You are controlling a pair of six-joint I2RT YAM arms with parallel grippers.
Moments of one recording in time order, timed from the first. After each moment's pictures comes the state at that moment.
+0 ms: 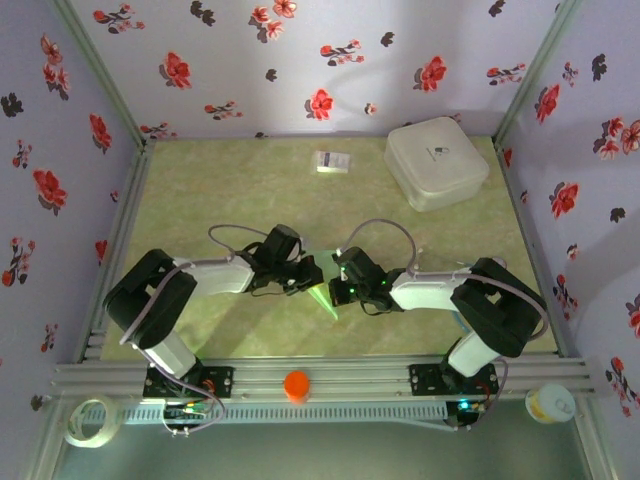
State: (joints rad) left arm -0.77 1.65 0.75 0.03 0.45 -1.01; right arm 0.87 1.57 0.61 0.04 -0.09 0.59
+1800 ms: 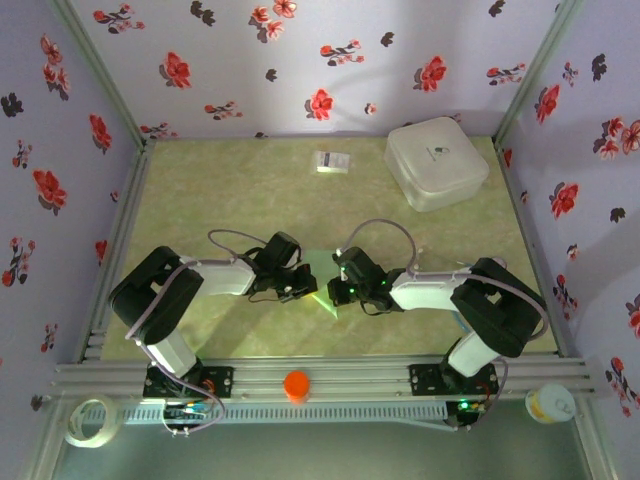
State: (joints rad) left arm -0.77 1.68 0.72 -0.01 0.40 -0.99; right arm 0.87 1.57 0.61 0.04 -0.09 0.59
